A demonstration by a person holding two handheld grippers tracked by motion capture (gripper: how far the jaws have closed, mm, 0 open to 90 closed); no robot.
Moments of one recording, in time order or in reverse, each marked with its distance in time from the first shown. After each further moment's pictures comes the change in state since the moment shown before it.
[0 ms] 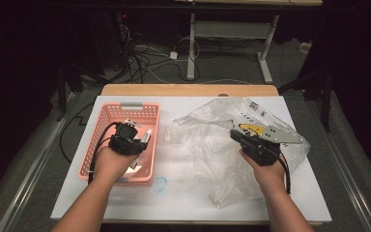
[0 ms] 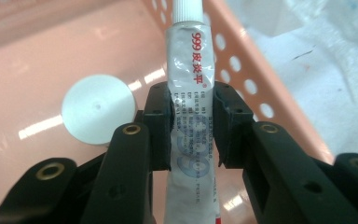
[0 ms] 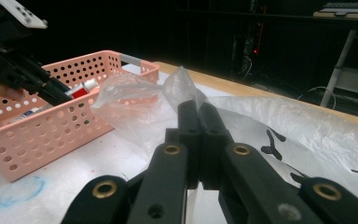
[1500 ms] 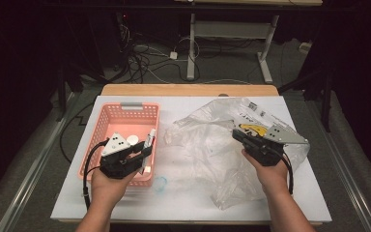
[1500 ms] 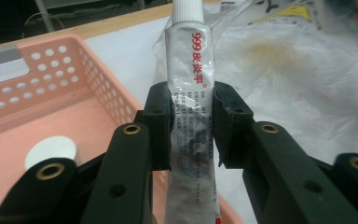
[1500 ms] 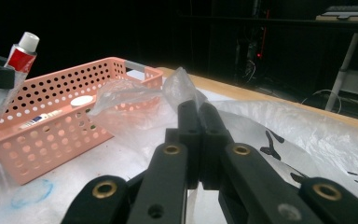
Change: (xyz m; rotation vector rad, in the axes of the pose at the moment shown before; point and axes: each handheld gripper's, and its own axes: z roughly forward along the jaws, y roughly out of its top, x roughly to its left) left arm -0.049 -0.047 -0.052 -0.444 -0.118 0.103; right arm -0.001 0.003 -0.007 -0.020 0.014 0.017
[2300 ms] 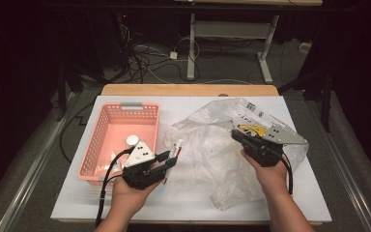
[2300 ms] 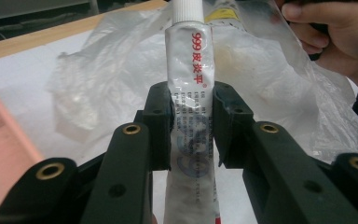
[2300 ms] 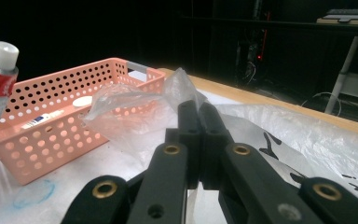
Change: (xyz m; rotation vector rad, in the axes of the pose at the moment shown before) left arm -0.055 0.005 0.029 0.008 -0.140 0.079; right arm 0.004 0.001 0.000 -0.001 0.000 -0.015
